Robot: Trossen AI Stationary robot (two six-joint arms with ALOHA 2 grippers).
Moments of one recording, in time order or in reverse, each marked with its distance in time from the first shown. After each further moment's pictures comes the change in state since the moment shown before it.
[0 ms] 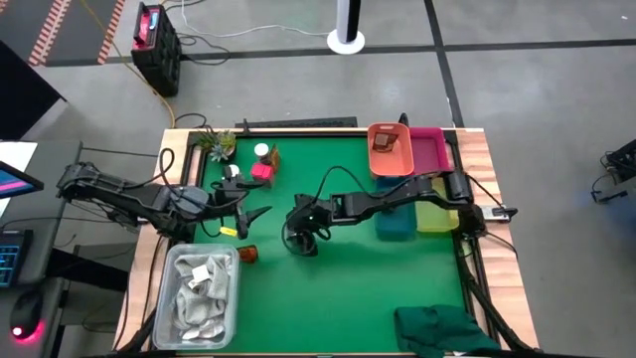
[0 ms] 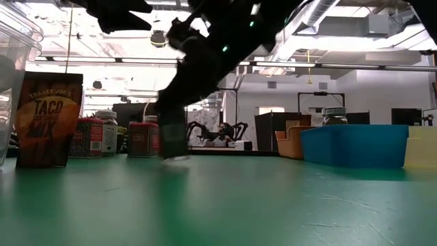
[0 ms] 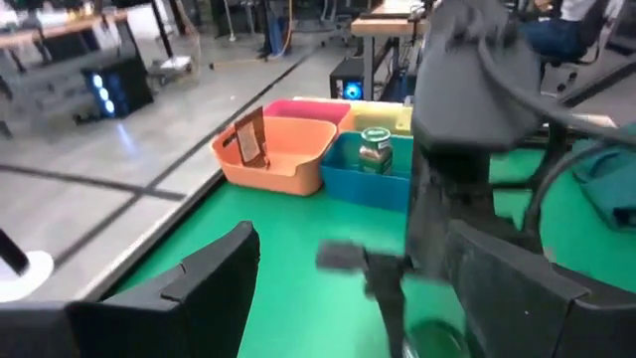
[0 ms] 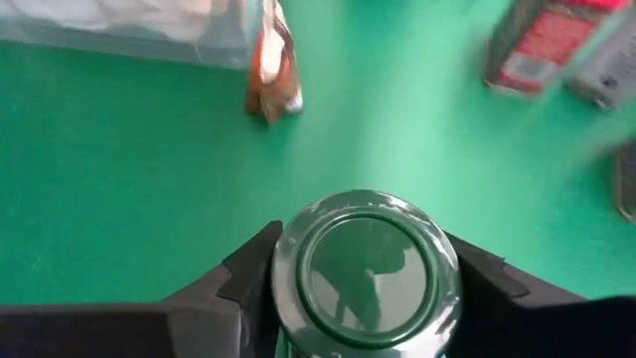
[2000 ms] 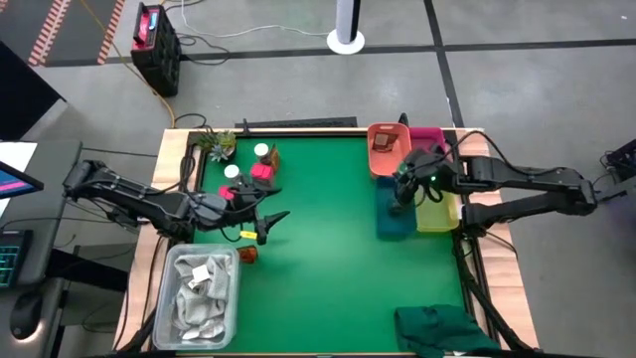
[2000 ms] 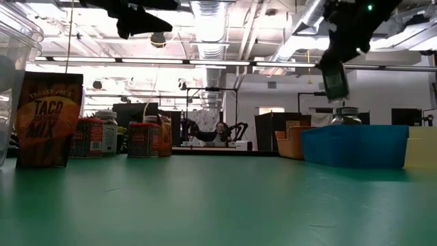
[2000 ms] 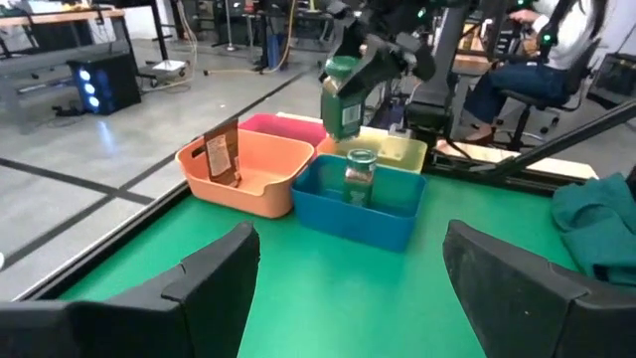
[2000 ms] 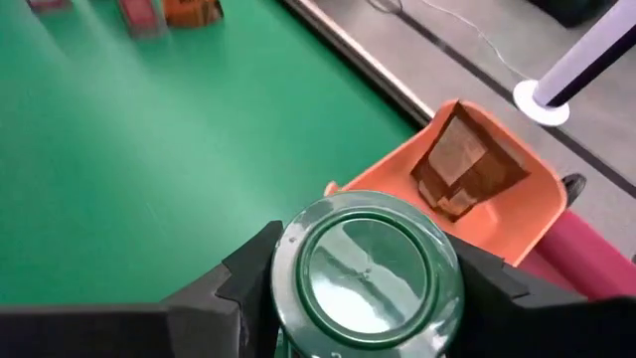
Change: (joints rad) left arm -0.008 0.206 0.000 0.286 0.003 -0.054; right arm -0.164 -1.125 -0.570 -0.693 0.537 0.413
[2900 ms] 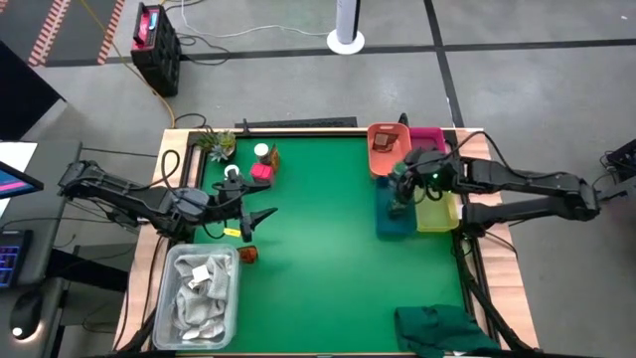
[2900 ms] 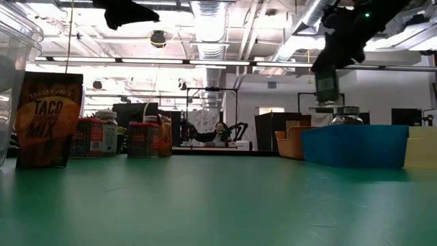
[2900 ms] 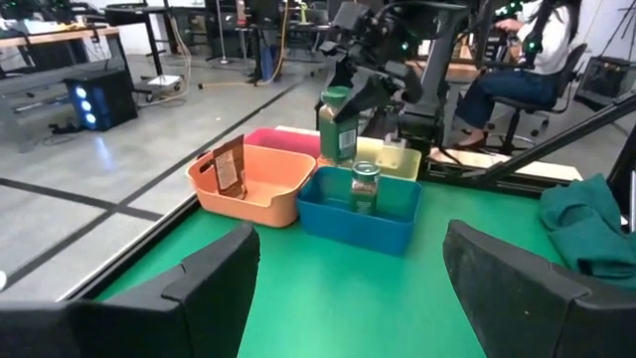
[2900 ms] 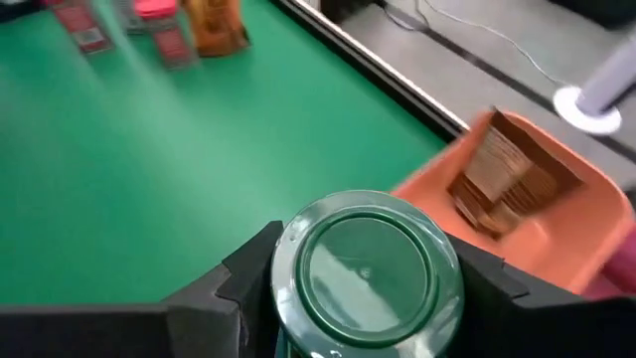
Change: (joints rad) left arm -0.013 -0.152 0.000 -0.123 -0.002 0.042; right arm -0.064 -0.042 -0.102 0.192 -0.104 -0.031
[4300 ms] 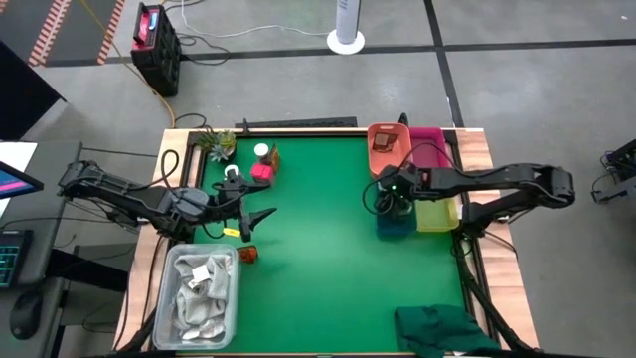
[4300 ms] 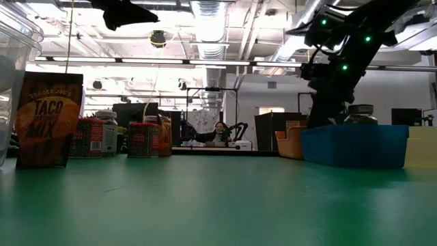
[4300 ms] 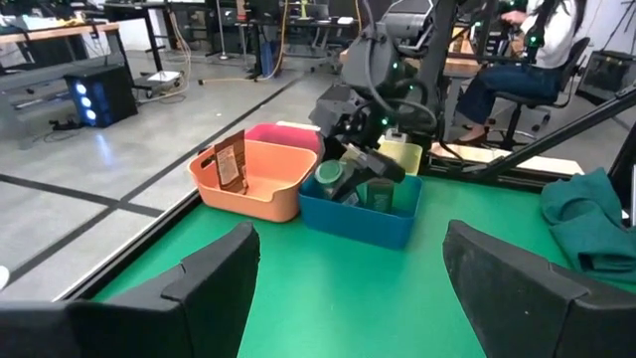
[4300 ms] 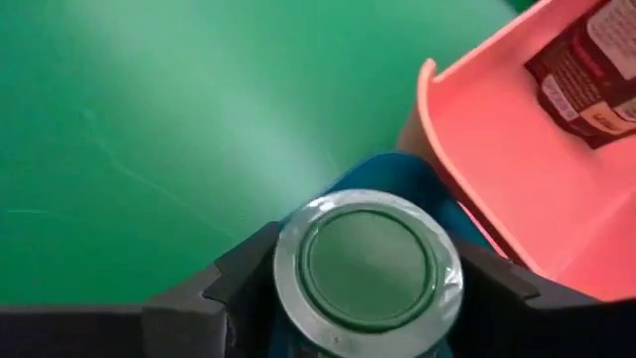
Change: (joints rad) left arm 0.000 -0.010 0.000 -0.026 0.000 -0.007; right arm -0.030 0.350 -0.122 0.153 -0.065 0.046
